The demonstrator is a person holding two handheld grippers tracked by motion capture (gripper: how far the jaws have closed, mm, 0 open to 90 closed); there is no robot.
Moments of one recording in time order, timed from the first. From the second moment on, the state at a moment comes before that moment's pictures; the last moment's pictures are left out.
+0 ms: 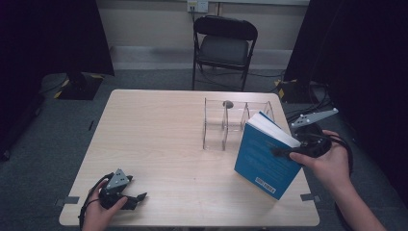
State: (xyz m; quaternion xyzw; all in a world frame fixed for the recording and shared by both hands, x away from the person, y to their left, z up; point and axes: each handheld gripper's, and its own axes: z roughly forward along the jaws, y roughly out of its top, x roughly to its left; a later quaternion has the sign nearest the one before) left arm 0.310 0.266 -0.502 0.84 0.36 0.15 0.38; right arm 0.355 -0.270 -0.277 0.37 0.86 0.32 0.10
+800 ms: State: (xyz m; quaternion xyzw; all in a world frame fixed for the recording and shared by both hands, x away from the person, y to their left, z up) left arm 0.310 0.266 -0.502 0.84 0.36 0.15 0.38; right arm 0.355 -0.294 -0.286 0.41 0.84 0.32 0.11
